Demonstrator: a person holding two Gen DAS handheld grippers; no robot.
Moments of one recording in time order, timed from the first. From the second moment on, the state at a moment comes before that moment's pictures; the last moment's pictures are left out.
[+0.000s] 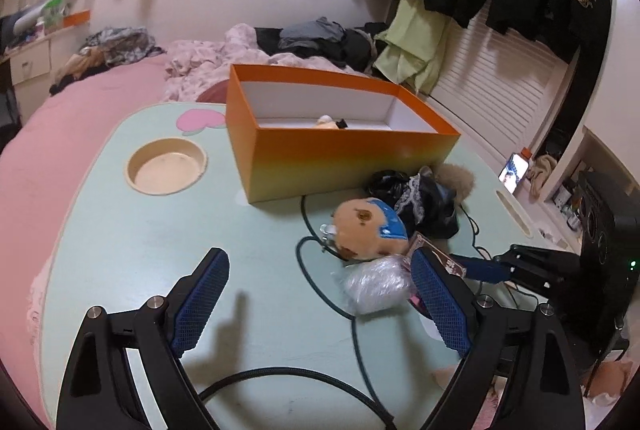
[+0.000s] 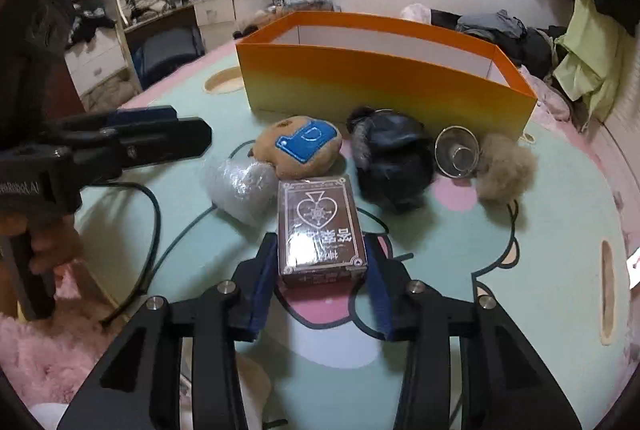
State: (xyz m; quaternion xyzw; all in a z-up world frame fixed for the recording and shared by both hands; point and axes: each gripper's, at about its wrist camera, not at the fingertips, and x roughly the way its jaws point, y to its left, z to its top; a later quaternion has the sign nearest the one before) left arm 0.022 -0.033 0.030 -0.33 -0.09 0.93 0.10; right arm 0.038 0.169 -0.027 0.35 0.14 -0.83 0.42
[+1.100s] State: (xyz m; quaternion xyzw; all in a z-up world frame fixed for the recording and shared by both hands) left arm 0.000 -0.008 0.069 -0.30 -0.04 0.94 0.12; right arm 0.007 0.217 0.042 0.24 -0.01 -0.90 0.36
